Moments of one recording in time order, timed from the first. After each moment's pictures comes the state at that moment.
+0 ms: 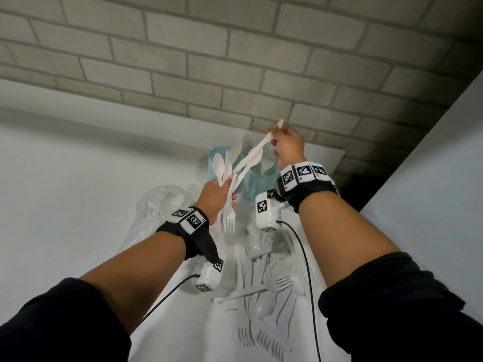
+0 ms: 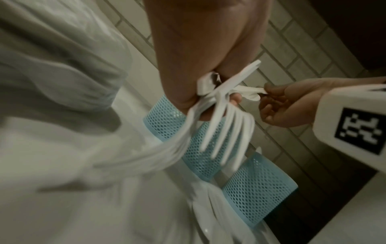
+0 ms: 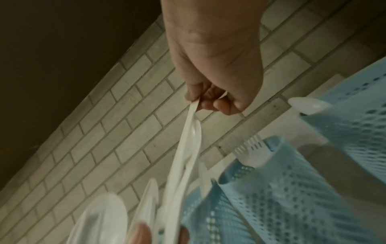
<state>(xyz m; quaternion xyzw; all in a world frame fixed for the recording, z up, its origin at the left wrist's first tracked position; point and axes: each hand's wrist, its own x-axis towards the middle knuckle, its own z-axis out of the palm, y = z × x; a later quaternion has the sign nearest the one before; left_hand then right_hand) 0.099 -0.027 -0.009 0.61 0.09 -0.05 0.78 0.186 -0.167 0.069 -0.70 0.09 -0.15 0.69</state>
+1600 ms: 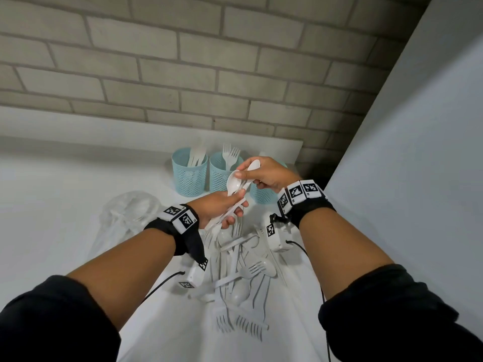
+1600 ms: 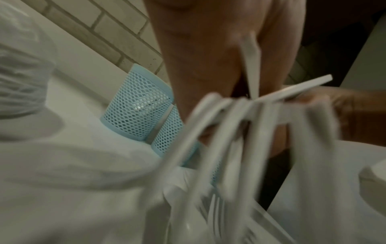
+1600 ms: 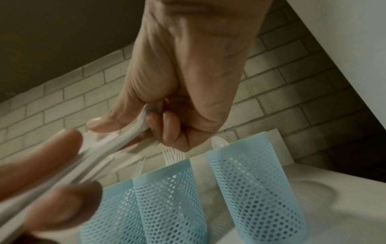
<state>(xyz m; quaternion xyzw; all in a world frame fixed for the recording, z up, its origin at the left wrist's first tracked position) 0.073 -0.070 0.013 0.69 -0.09 -0.33 0.64 0.111 -0.232 0.054 -0.84 -0.05 0.12 0.53</state>
